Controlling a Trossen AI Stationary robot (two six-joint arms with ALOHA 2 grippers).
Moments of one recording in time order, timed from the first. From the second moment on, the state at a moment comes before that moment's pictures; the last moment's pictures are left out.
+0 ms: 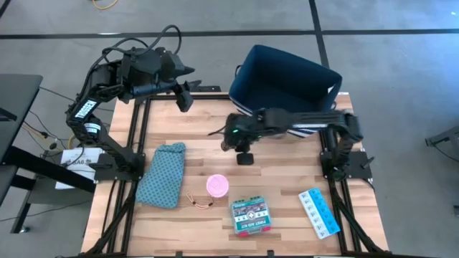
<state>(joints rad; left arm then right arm) 0.18 1.55 2.32 -1.21 -0.39 -0.02 -0.04 1.83 1.73 -0.94 0.00 -0.24</state>
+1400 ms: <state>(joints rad) -0.30 1.56 2.32 -1.41 -0.64 -0.27 -0.79 1.41 1.28 -0.85 -0.02 -0.24</state>
